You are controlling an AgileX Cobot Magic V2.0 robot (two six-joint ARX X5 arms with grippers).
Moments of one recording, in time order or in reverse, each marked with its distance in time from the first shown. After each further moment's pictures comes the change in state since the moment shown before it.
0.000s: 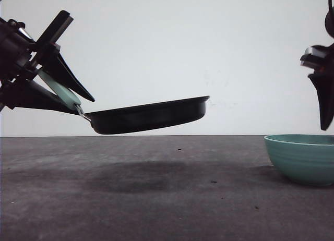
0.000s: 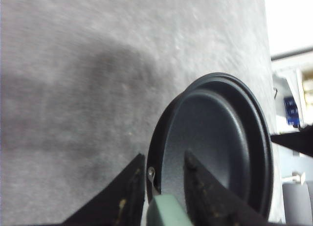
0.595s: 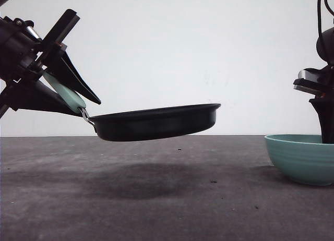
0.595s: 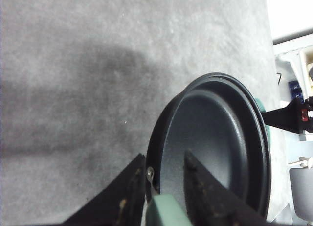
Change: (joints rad) left arm -0.048 0.000 0.000 -0.020 -0.012 0.033; right arm 0.005 0.103 0.000 0.061 0.002 0.003
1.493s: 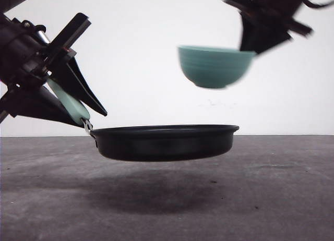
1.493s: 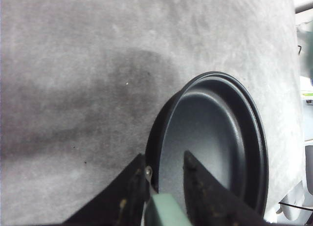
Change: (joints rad) left arm -0.093 -0.001 0.024 -0.118 -0.044 0.003; right arm 0.446 -0.341 0.000 0.390 0.193 0.065
